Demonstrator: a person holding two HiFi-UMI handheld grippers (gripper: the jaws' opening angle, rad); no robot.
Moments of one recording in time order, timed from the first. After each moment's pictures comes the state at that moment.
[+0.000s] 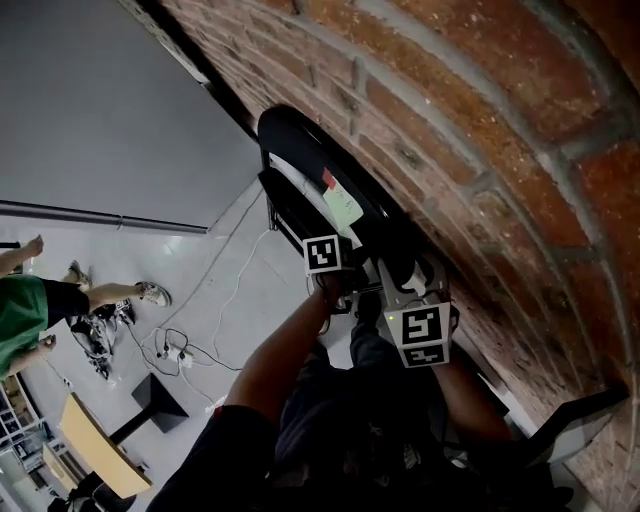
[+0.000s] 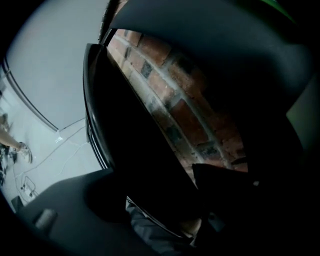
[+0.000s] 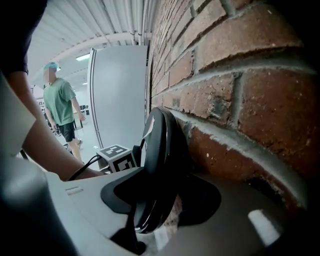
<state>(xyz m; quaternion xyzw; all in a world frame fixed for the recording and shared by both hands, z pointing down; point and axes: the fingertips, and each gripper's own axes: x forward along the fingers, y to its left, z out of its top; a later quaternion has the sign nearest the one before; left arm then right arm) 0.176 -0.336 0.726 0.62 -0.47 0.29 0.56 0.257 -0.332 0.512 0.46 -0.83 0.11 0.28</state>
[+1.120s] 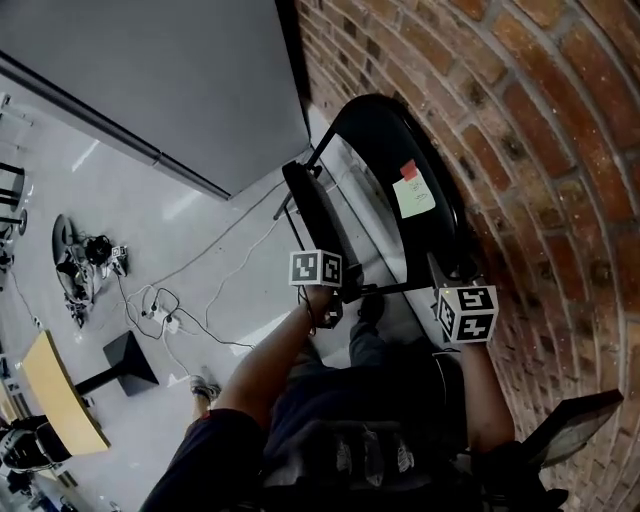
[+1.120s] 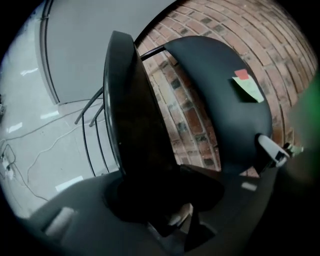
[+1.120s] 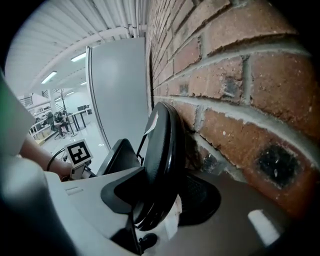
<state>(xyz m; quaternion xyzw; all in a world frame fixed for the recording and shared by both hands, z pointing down) 0.094 -0.235 0.704 0.62 -0.43 0.17 0.63 0.249 -0.313 0.534 0.44 -0.83 0.16 0.31</state>
